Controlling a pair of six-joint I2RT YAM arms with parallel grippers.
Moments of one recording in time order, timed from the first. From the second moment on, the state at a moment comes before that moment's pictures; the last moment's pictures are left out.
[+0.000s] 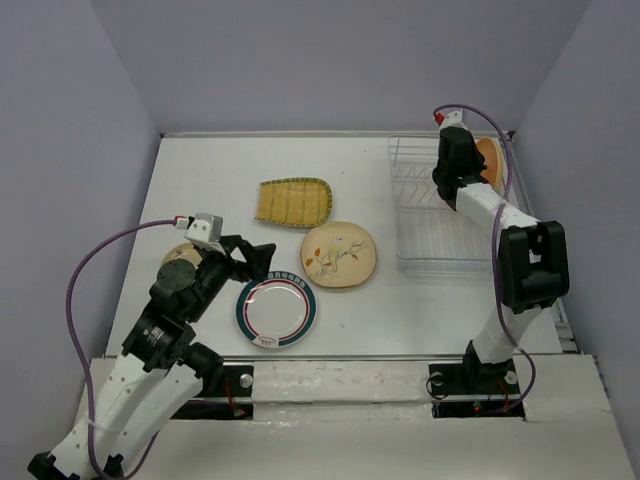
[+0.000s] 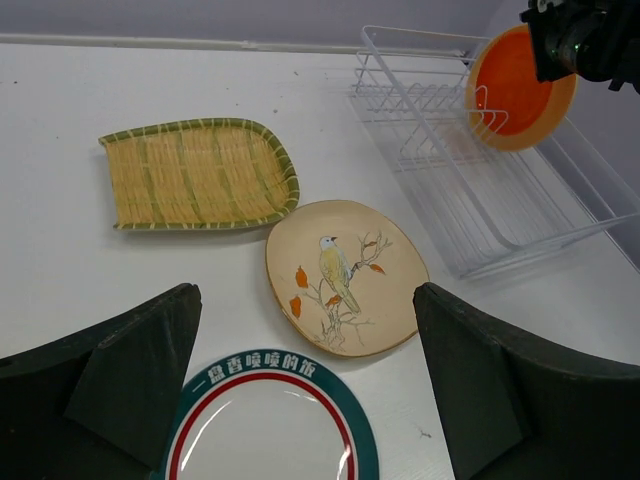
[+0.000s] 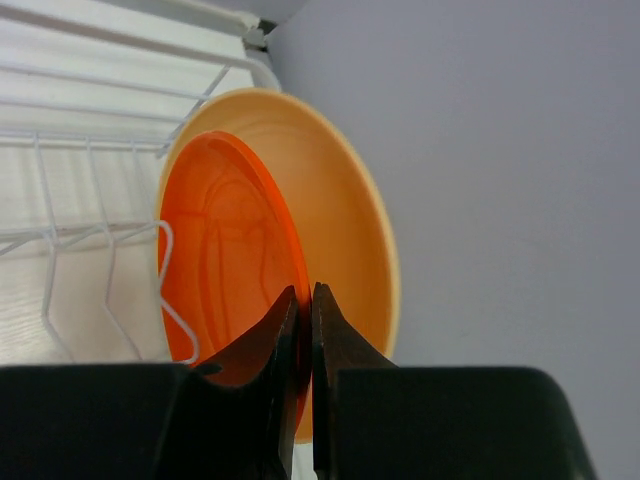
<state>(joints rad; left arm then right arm) -0.56 0.44 0.63 -0.28 -0.07 -0.32 0.16 1.76 1.30 0.14 0.83 -0.54</state>
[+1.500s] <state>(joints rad) -0.61 1.60 0.87 -0.08 -0.10 -0.51 0.46 1.16 0.86 0.07 0.04 0.37</state>
